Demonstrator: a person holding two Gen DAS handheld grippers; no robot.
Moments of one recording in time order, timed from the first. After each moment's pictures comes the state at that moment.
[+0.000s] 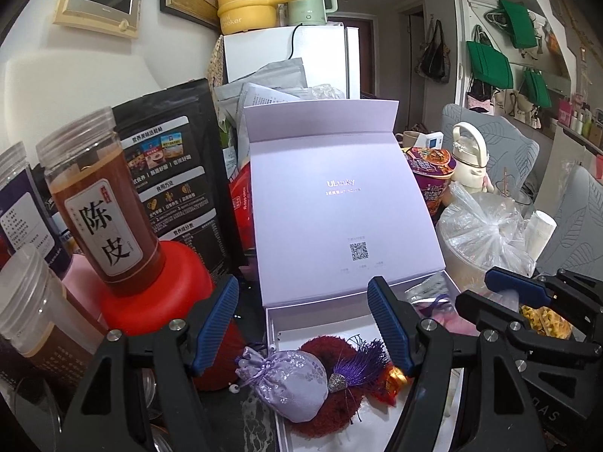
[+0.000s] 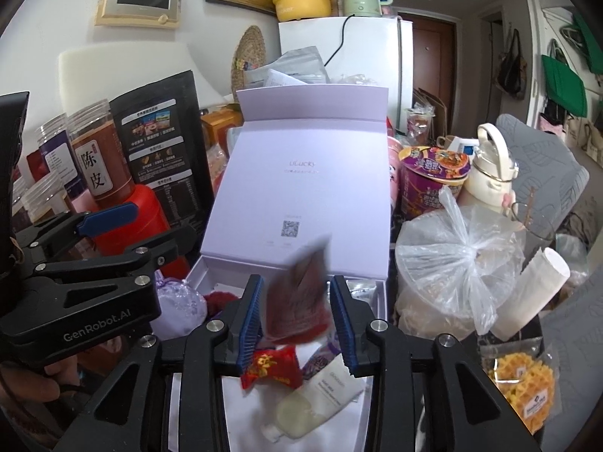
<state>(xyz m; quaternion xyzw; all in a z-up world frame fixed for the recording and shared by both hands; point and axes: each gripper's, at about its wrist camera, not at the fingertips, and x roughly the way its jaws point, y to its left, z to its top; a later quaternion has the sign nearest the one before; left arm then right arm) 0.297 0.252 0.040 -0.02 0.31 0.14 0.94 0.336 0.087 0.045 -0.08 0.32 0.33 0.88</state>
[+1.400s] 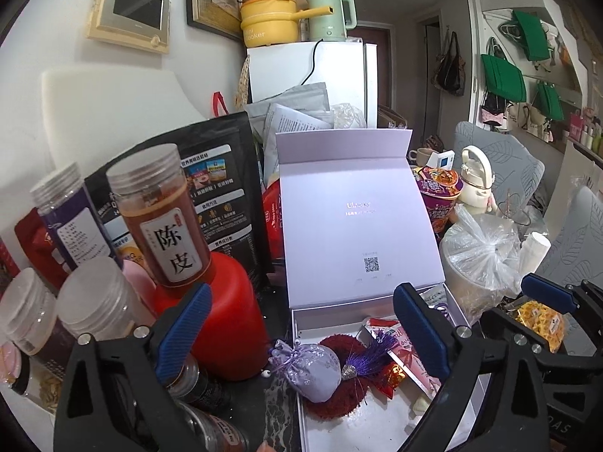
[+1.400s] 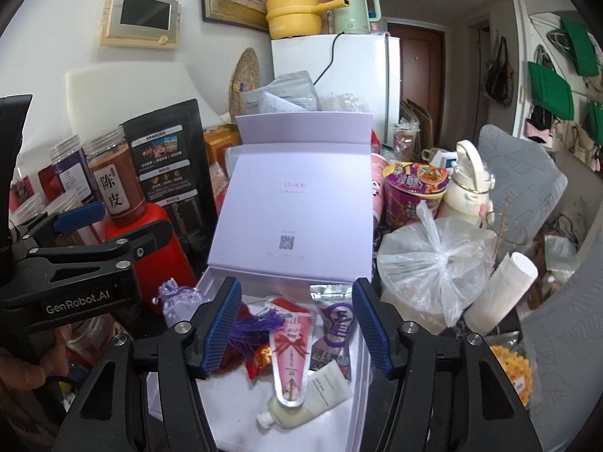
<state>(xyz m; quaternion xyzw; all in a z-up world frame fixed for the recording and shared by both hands) 0.260 0.253 0.082 -0.03 0.30 0.17 0.94 0.308 0.070 0.077 -0.08 0.30 0.31 0.90</state>
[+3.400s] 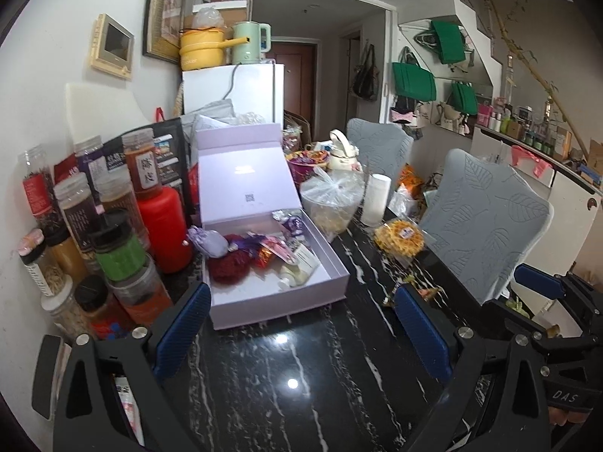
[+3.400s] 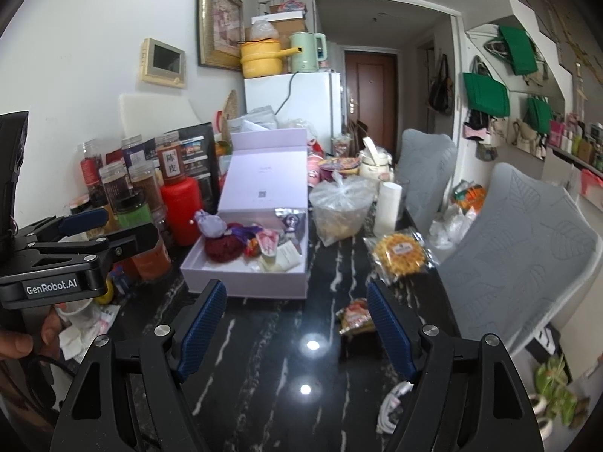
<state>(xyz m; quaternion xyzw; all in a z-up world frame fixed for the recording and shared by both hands) 0.044 0.105 0.083 -0.03 0.27 0.03 0.96 0.064 -0.108 0.098 -0.05 0.26 0.24 0.93</state>
